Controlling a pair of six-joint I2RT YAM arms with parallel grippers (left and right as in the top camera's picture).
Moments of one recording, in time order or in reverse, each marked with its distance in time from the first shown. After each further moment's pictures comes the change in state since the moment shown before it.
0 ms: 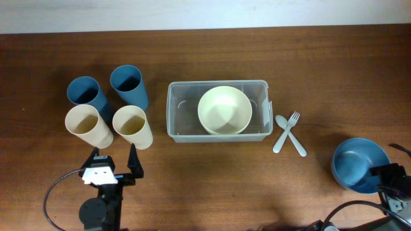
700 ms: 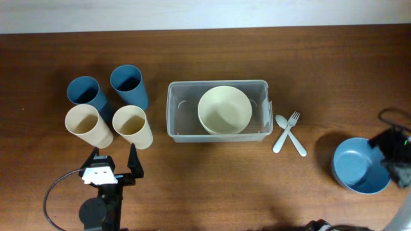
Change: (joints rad) left arm 0.000 0.000 0.000 0.000 0.000 0.000; right arm 0.288 0.002 0.345 -0.256 0.071 -0.010
